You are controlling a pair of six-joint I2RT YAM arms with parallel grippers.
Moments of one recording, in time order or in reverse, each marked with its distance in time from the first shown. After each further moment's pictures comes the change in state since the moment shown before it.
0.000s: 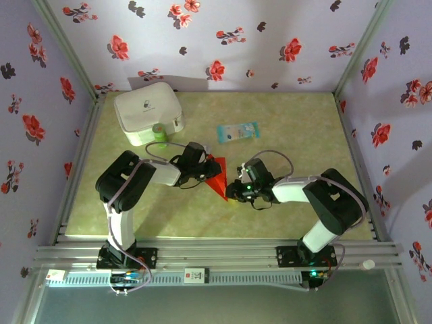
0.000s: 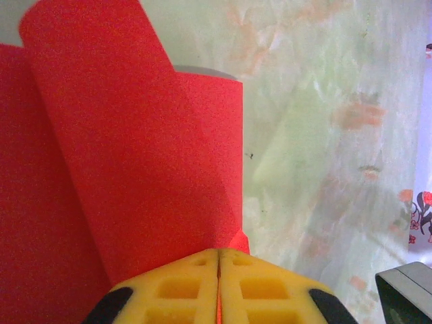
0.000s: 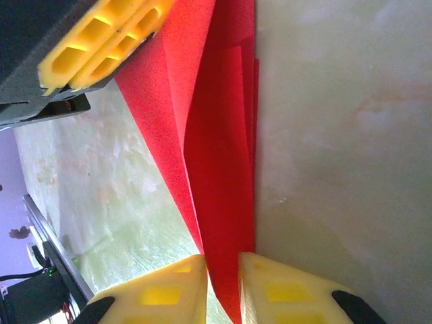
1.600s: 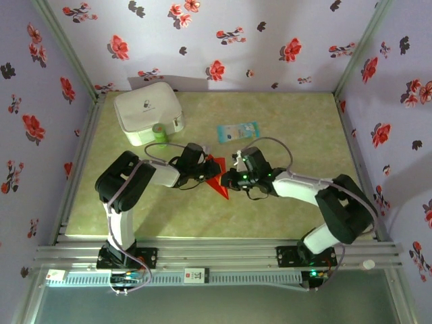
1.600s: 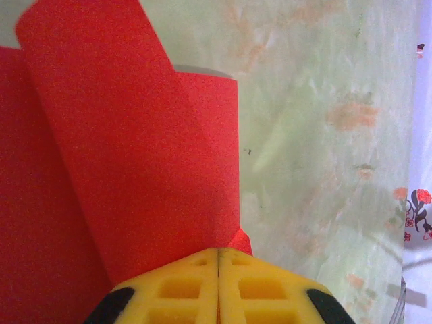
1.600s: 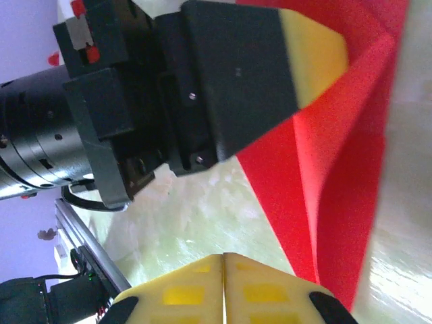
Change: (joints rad) left arm 0.003 -0.004 -0.026 0.042 0.007 -0.001; right arm 0.032 -0.072 0.157 -0.121 0.020 -0.014
